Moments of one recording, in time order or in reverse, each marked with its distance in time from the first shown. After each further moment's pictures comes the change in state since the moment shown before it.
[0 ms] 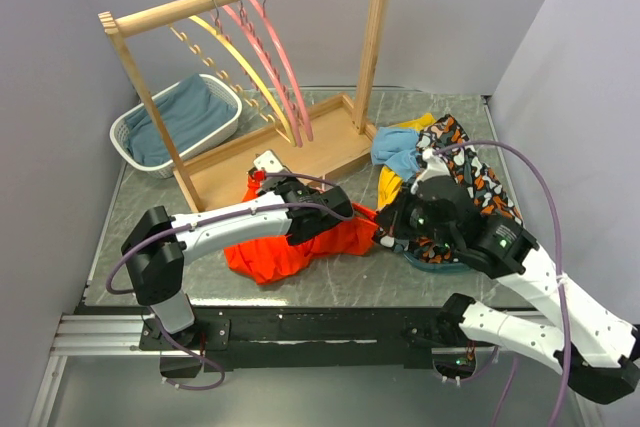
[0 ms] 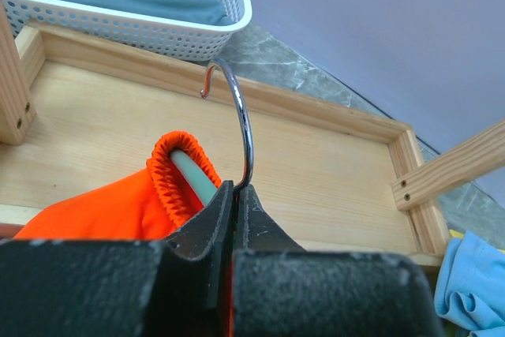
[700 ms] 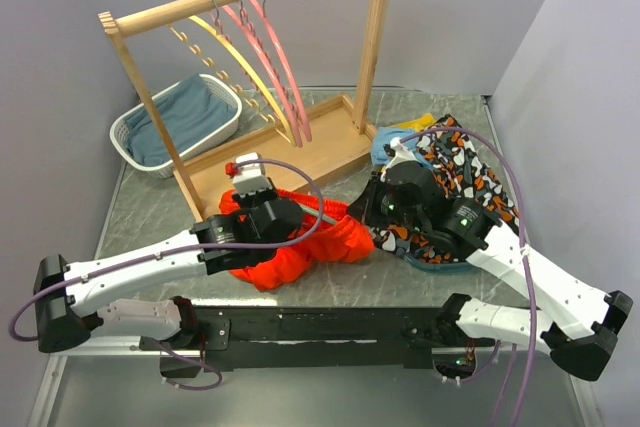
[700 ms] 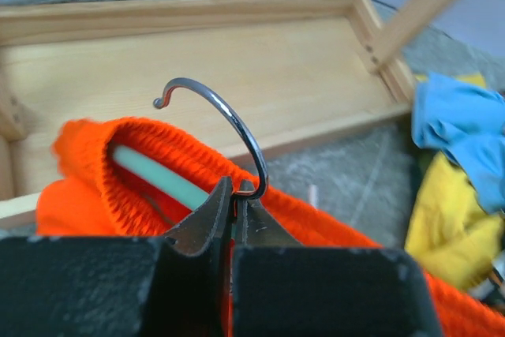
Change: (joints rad) left arm -0.081 -0.517 -0.380 0.589 0.307 0.846; right arm 0.022 0.192 0.029 0.176 -0.063 0.024
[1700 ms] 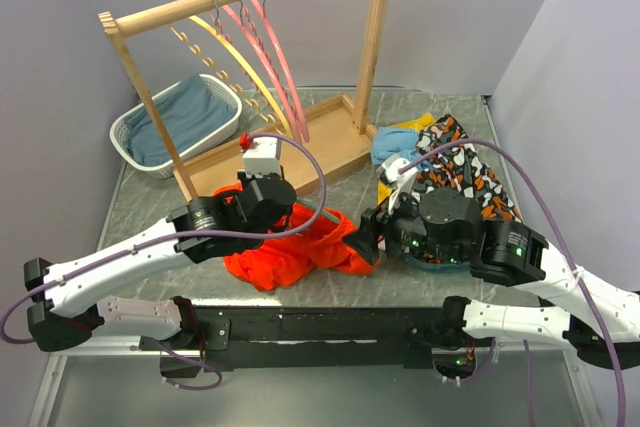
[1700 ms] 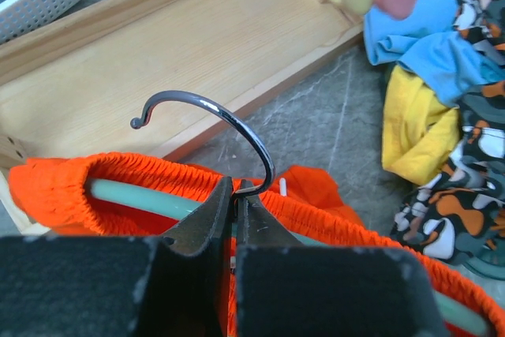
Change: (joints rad) left arm 0.000 -0.008 0.271 -0.187 0.286 0.311; right arm 0.296 -0.140 0.116 -0.056 0.059 -0.449
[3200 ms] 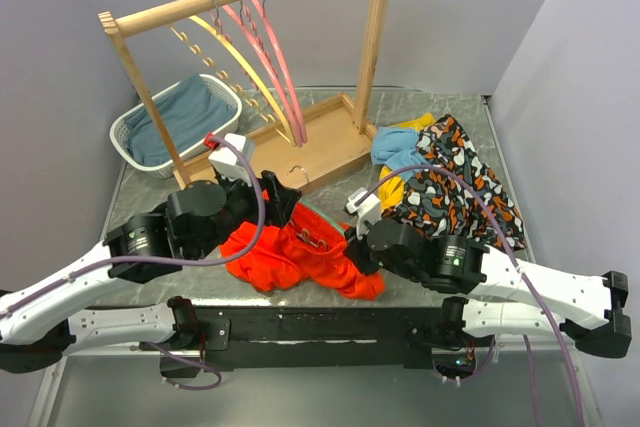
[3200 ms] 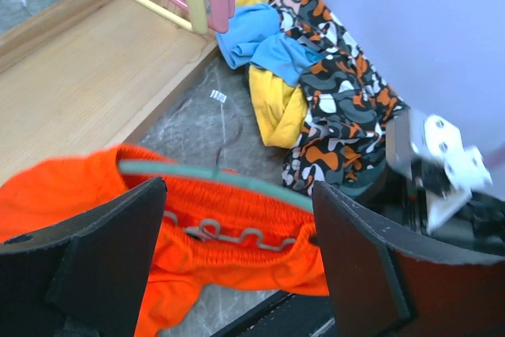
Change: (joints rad) left arm -0.007 -0.257 -0.043 0.168 0.331 0.195; right arm 0.089 0.044 -0.321 0.116 0.155 0.001
